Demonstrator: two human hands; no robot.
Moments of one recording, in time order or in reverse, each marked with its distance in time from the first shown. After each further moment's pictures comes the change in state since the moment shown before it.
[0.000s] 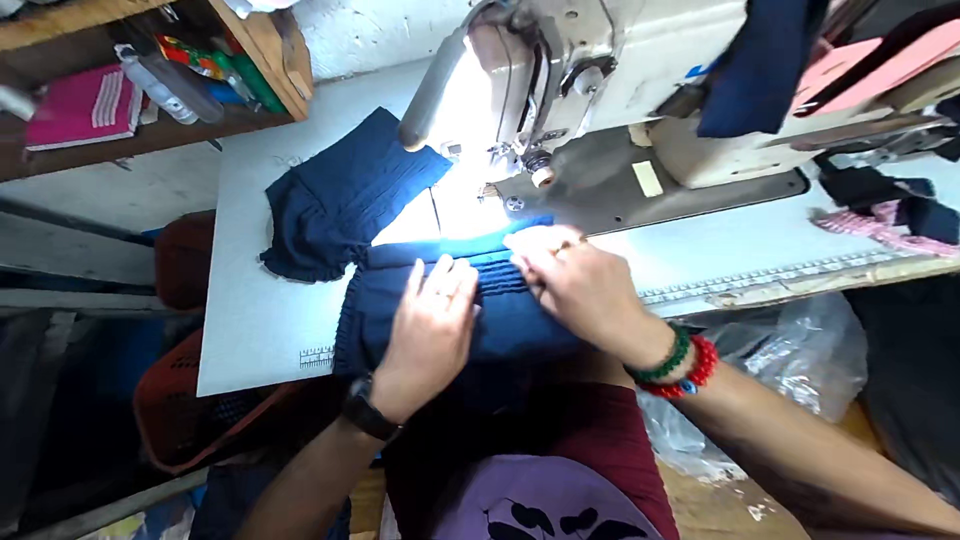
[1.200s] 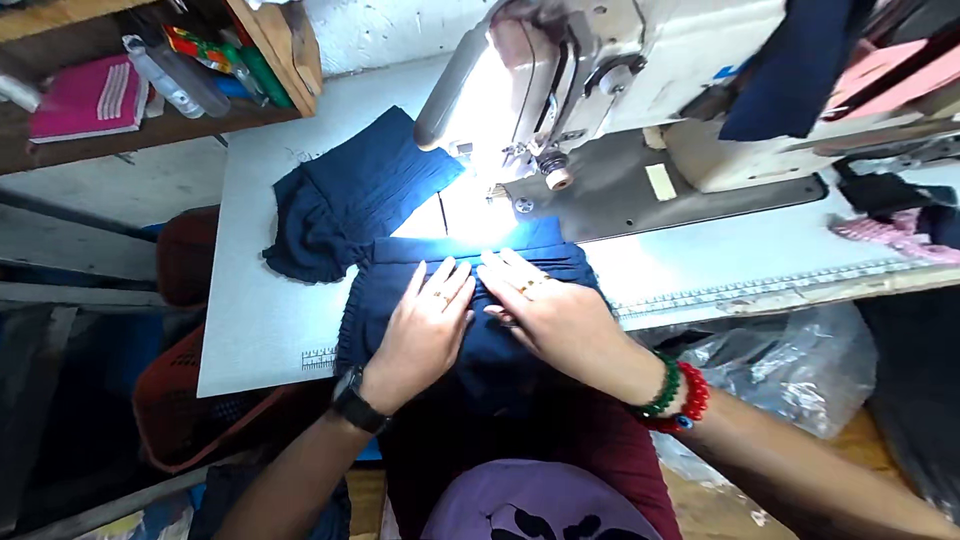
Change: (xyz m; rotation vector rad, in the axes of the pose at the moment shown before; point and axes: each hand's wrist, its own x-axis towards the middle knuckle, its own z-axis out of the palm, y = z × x) left_hand -0.004 -0.025 0.003 -0.058 -0.077 0.082; right_hand -0.010 -0.035 0.011 0.073 -0.156 -0.026
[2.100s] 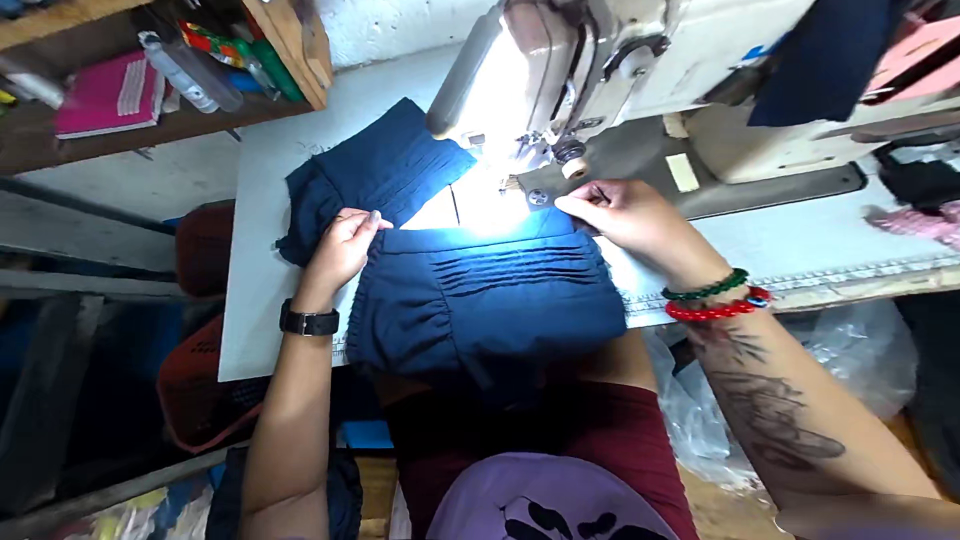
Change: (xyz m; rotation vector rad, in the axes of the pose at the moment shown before) left_hand 0.018 -0.107 -0.067 -0.473 0.064 -0.537; right_hand 0.020 0.091 -0.031 0.606 -0.034 0.674
